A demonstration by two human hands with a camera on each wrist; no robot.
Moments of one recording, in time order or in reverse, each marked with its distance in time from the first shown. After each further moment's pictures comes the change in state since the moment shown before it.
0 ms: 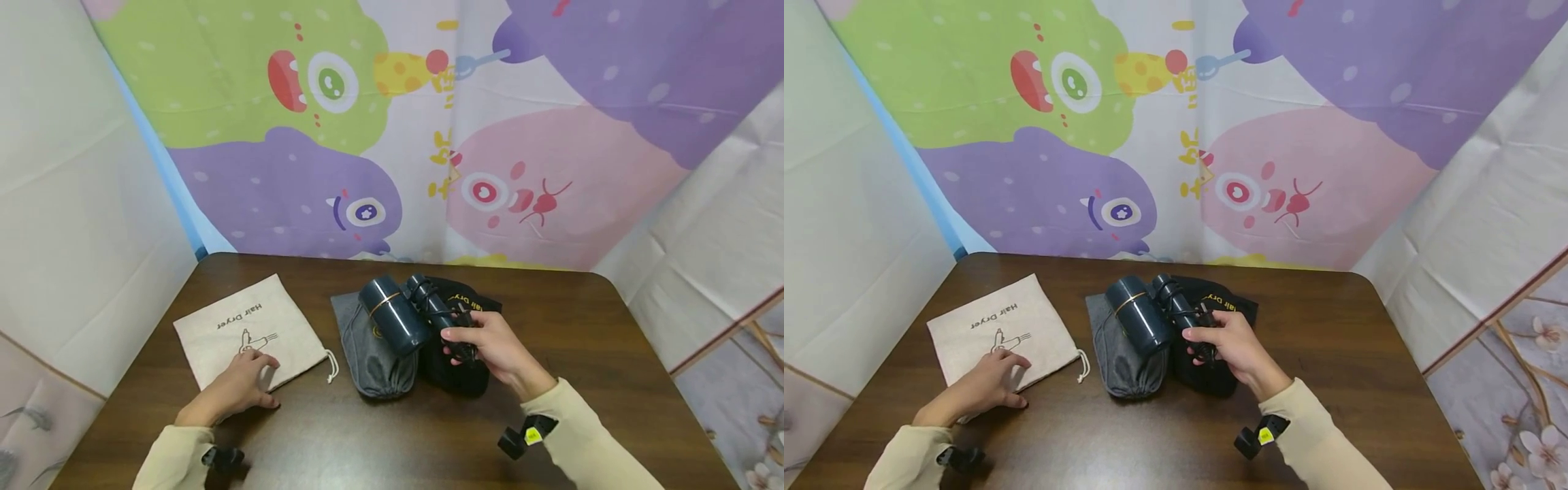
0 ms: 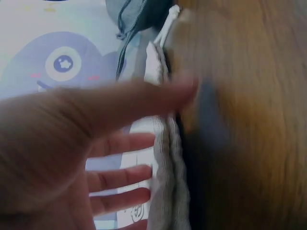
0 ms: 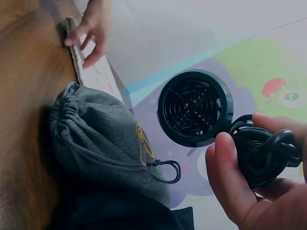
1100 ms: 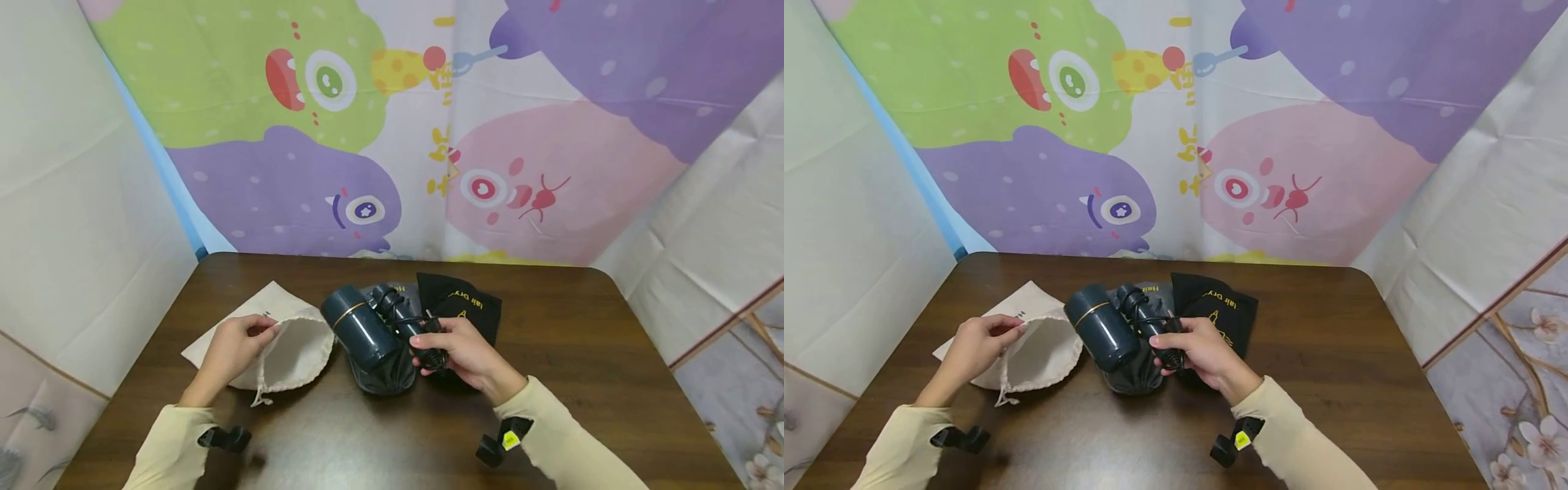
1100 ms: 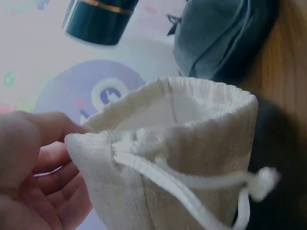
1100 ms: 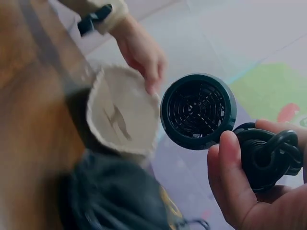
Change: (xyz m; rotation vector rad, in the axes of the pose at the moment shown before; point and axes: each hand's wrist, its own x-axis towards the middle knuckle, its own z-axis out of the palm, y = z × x) left_hand 0.013 0.033 -0.045 -0.192 0.440 -0.002; right_hand 0.001 0.001 0.042 0.107 -0.149 0.074
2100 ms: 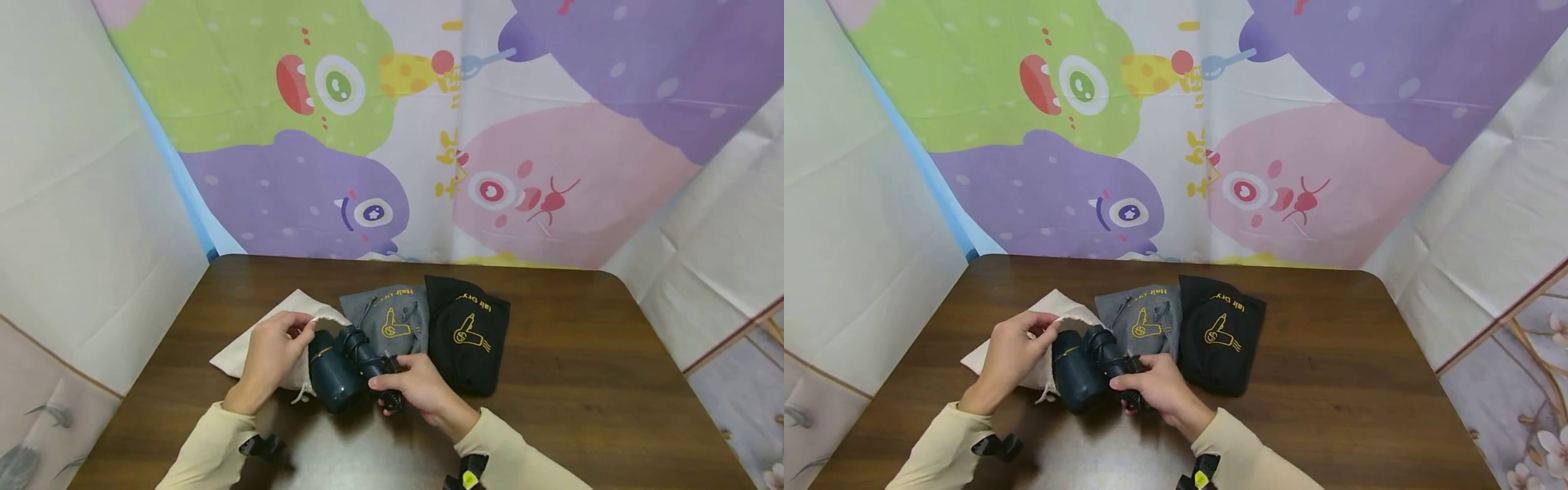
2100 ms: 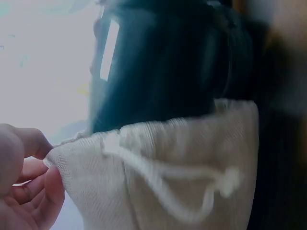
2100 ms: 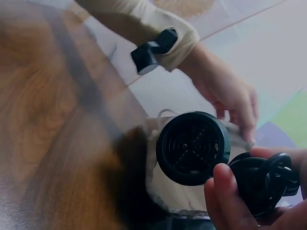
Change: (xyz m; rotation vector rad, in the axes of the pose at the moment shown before) left_hand -0.006 0.047 0.028 -0.001 0.291 0.194; right_hand 0.012 0.046 0.073 -0.021 0.046 0.048
